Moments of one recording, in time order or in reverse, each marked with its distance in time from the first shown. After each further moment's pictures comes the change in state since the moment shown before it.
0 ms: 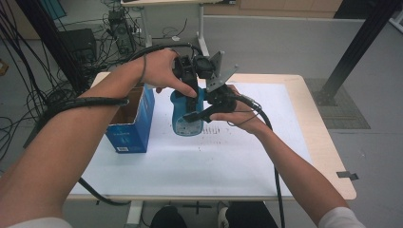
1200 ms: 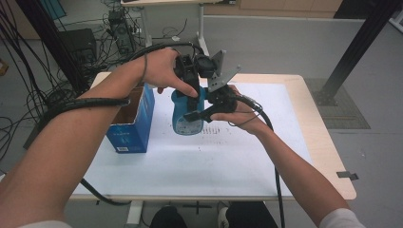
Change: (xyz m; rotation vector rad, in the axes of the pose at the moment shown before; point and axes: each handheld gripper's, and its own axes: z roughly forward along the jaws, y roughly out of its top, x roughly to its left) left arm -0.002 0.002 -0.004 -0.010 0.006 -0.014; right arm 0.001 -0.001 -0.002 -0.033 -0.004 -0.011
